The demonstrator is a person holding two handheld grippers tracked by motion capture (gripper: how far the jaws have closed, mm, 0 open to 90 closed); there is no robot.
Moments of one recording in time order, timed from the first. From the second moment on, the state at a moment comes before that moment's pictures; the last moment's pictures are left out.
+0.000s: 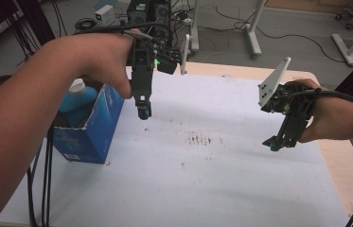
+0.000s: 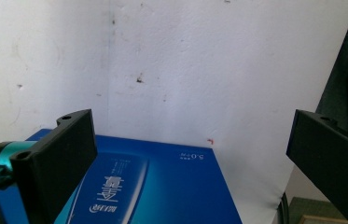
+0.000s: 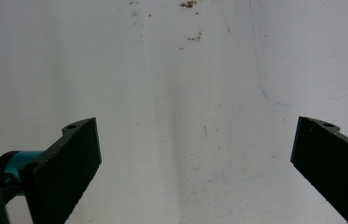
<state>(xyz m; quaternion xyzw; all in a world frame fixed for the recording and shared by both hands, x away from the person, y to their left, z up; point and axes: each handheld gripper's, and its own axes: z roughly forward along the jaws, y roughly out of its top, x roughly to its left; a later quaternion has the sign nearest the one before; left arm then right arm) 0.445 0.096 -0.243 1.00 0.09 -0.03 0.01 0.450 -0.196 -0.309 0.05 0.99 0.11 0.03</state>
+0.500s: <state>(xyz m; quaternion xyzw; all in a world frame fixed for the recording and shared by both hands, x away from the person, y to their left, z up) 0.445 0.093 -0.251 1.00 0.09 -0.03 0.01 0.456 -0.195 -0.311 0.06 0.99 0.11 0.03</state>
